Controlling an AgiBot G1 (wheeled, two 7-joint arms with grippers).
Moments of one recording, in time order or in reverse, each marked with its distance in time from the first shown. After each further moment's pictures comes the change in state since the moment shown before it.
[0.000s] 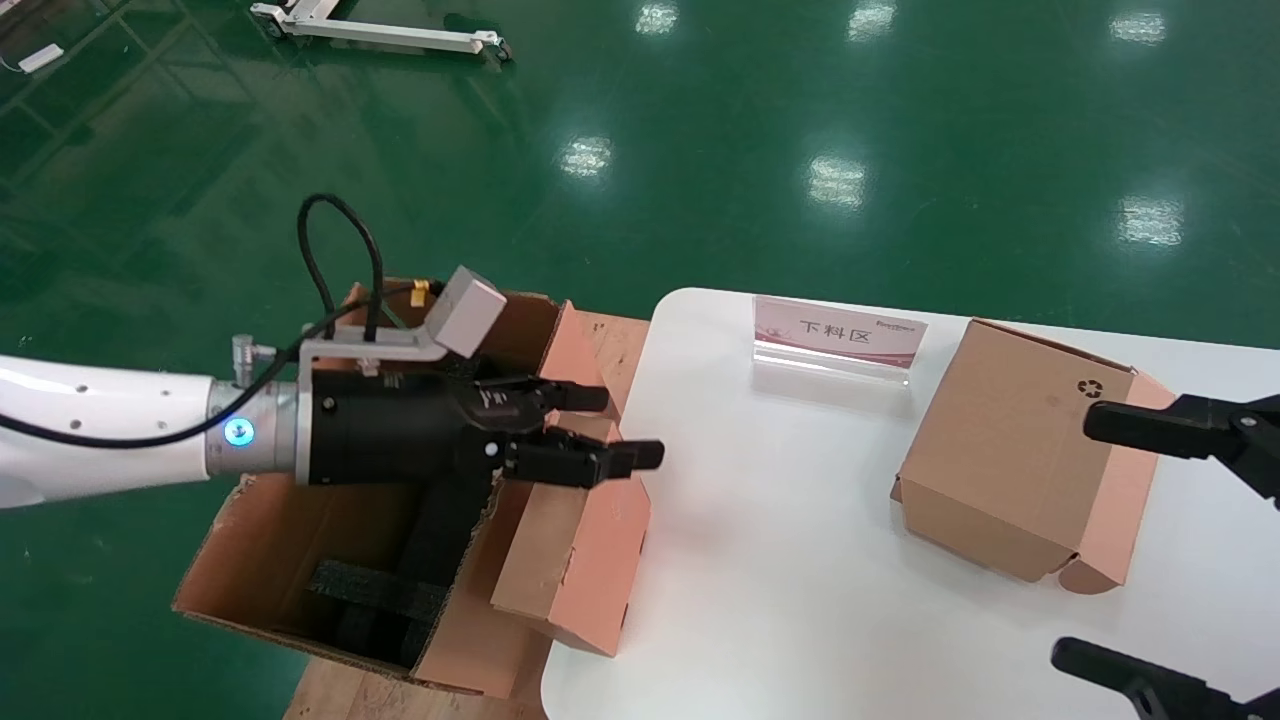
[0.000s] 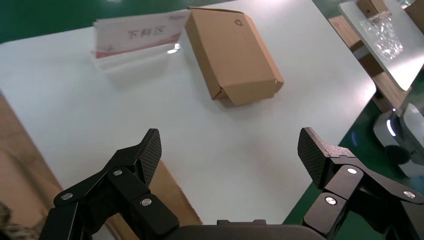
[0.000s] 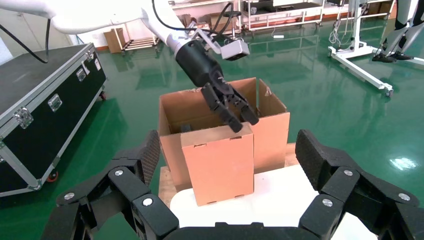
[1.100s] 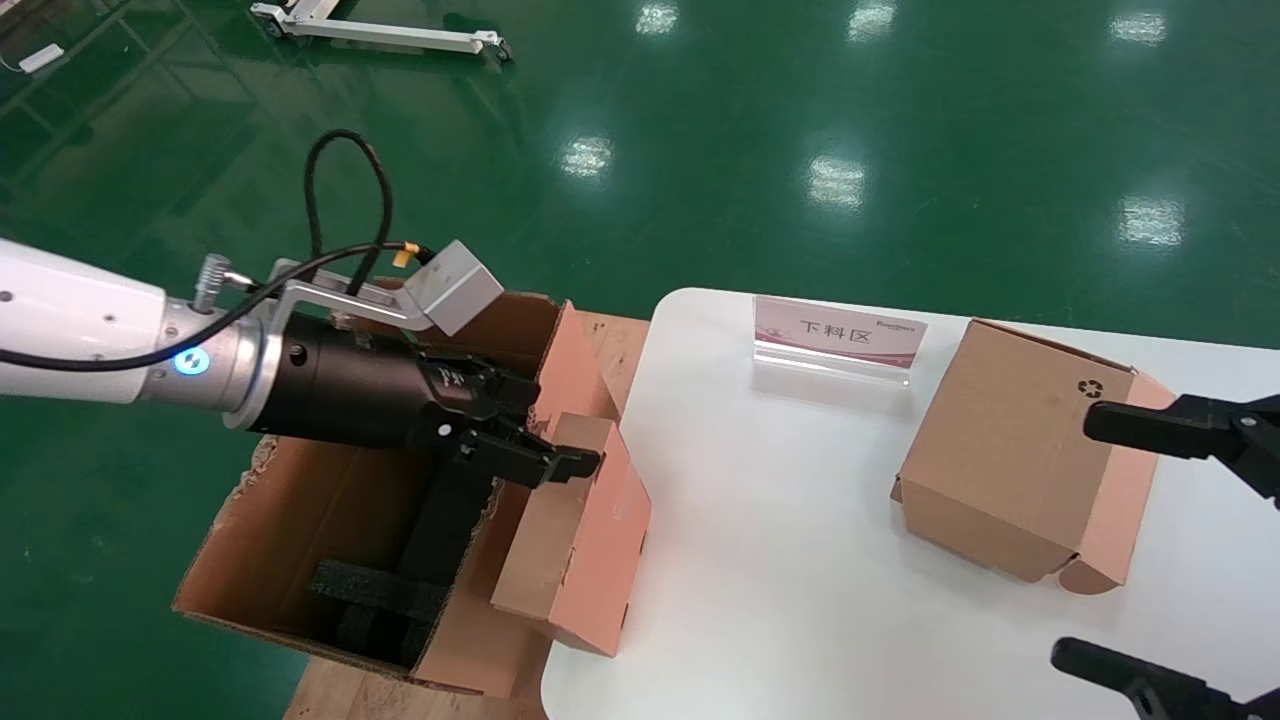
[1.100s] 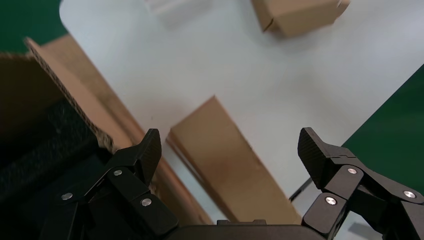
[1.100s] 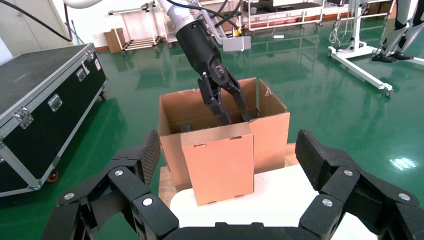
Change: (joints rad) left arm -0.415 -0.060 0.339 -0.182 0.316 0.154 -0.354; right arm 0.000 0.000 0.000 0.000 0.000 0.000 0.000
